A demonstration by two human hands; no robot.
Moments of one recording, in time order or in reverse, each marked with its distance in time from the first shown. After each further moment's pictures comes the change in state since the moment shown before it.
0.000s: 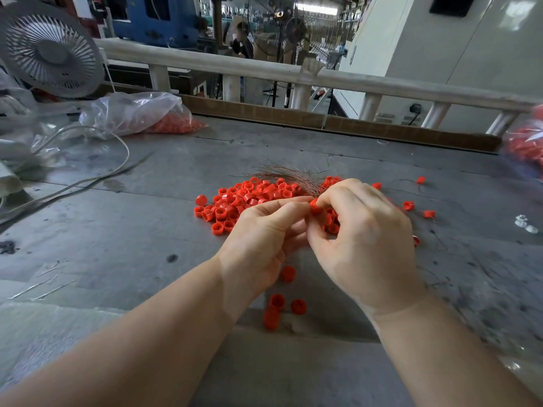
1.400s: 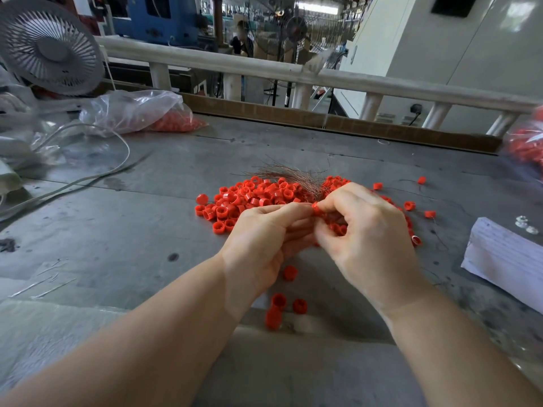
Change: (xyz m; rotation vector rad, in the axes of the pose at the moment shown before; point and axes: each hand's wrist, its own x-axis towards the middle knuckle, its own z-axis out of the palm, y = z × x) left_hand 0.000 0.002 0.001 0.021 0.062 -0.075; right_hand 0.002 0.013 0.003 0.162 -0.115 -0.014
